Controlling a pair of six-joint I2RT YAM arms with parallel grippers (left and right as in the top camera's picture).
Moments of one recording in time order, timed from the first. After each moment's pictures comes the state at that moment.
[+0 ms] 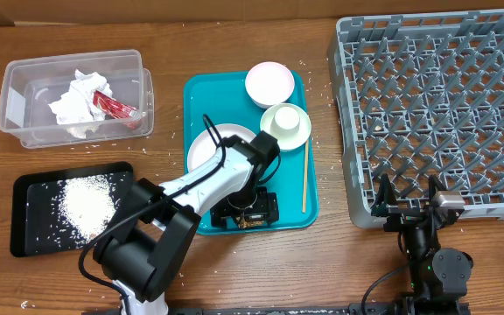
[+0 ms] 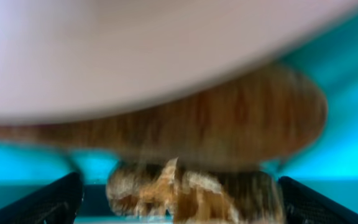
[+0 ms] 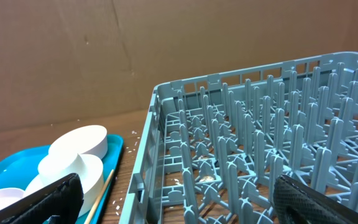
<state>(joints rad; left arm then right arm) -0.63 1.90 1.16 -1.00 0.19 -0.70 -0.01 0.01 0.02 -0.04 -0.04 0.17</state>
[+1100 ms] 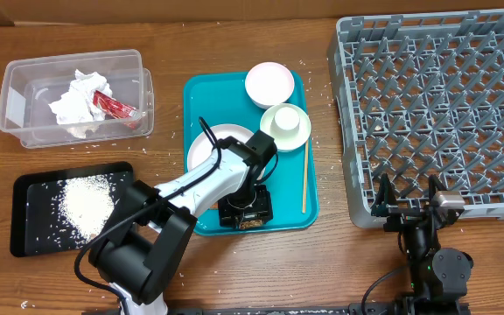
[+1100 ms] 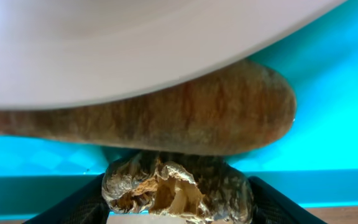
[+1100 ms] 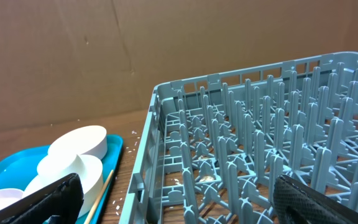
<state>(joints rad) -0.62 1.89 1.16 -1.01 0.23 -0.73 -0.01 0.01 0.02 -0.03 -0.04 0.17</state>
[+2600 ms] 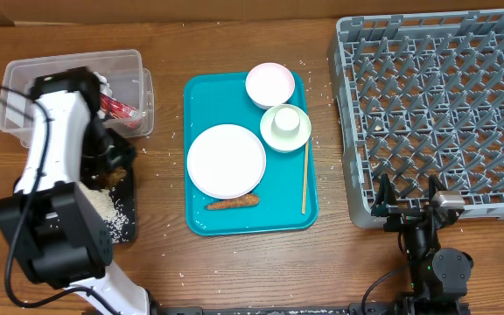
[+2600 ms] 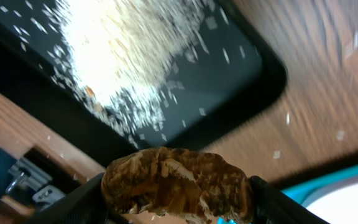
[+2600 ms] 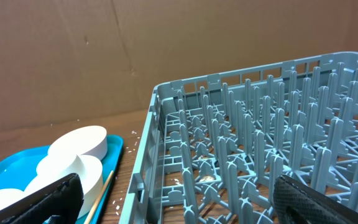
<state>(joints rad) 0.24 1.89 1.57 -1.46 -0.09 -0.67 -0.01 0.01 0.02 -0.04 -0.04 0.17</state>
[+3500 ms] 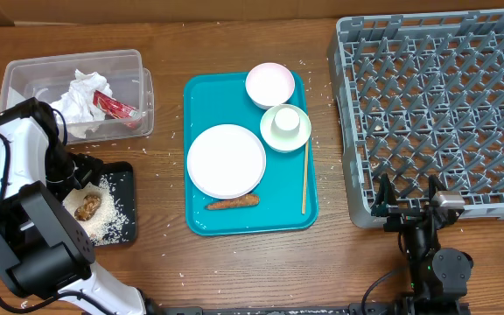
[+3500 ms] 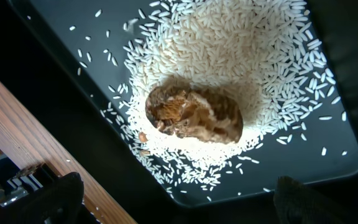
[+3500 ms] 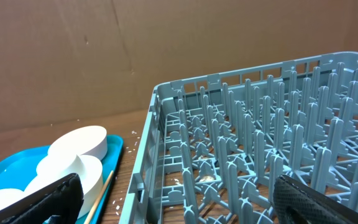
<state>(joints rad) 0.46 1.89 1.42 -1.31 -0.16 -0.68 -0.01 0.01 0.02 -0.03 -0.04 0.17</state>
